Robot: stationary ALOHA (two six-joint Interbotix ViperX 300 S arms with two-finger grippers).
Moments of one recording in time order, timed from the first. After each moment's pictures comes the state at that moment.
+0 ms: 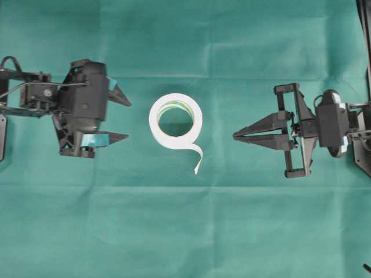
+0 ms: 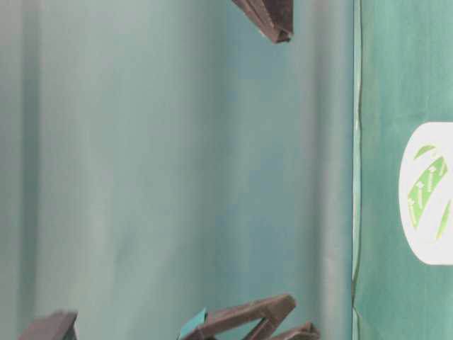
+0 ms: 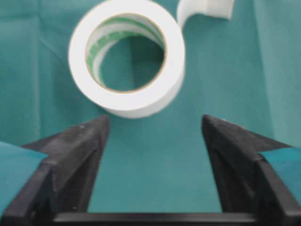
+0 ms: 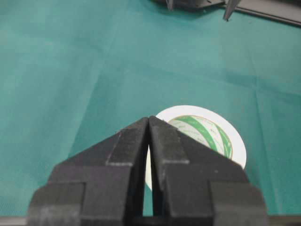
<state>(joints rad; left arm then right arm) 0.04 -0.39 0.79 -0.01 0.29 0.17 0.03 -0.37 1.12 -0.08 -0.54 0.04</state>
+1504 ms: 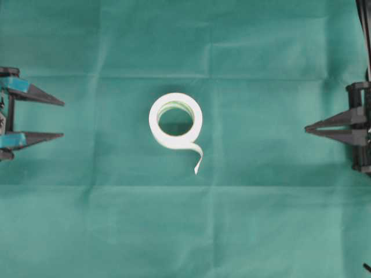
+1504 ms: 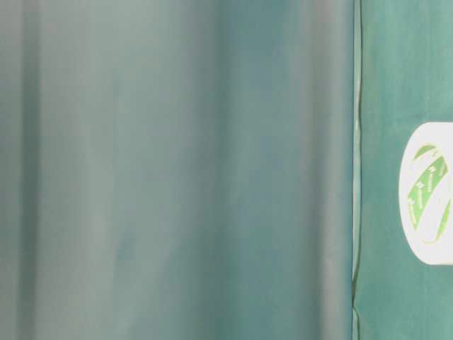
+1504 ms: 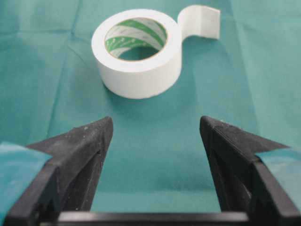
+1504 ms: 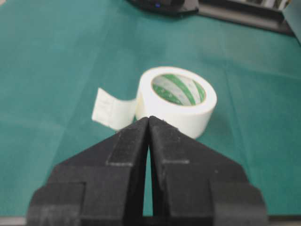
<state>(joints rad) 0.04 -1.05 1.37 -0.02 -0.05 0.11 0.01 -1.12 1.53 -0.08 -0.32 0.04</state>
